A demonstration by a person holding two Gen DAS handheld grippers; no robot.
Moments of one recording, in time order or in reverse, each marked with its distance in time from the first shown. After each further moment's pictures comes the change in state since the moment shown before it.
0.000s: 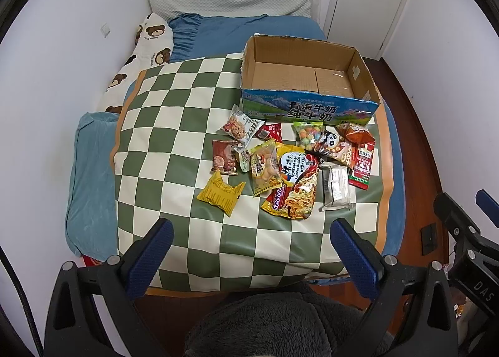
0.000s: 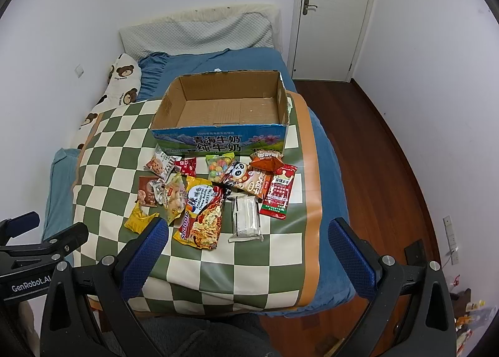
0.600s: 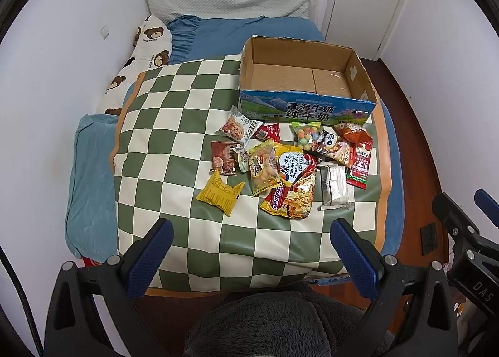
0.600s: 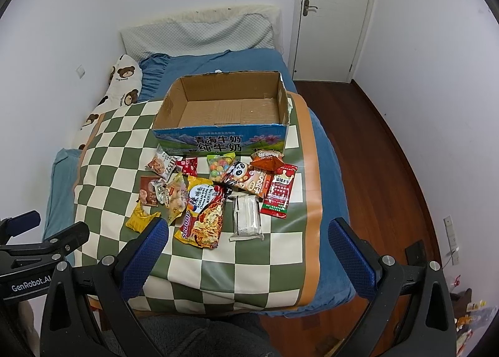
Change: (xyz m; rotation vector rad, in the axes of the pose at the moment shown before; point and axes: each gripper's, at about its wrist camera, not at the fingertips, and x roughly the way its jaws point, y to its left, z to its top) left arm 0.000 -0.002 0.000 0.002 -0.004 0.002; right arm -0.001 0.000 0.001 0.004 -0.003 0.001
